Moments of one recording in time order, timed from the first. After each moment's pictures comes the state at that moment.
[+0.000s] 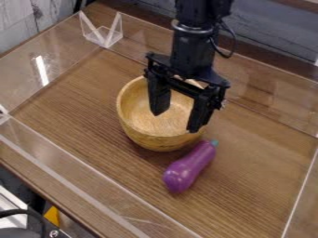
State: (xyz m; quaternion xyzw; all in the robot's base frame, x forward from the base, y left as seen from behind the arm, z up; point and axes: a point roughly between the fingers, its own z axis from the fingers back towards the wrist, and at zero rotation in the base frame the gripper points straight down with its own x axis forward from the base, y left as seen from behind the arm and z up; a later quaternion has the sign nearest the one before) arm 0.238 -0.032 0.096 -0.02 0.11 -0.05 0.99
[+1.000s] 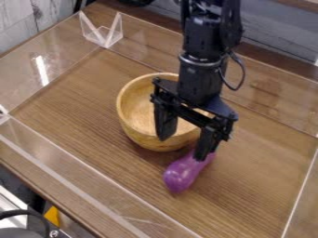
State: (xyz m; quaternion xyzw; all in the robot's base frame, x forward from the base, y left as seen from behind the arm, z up) arm 0.219 -0.052 0.080 -0.02 0.09 -0.06 0.99
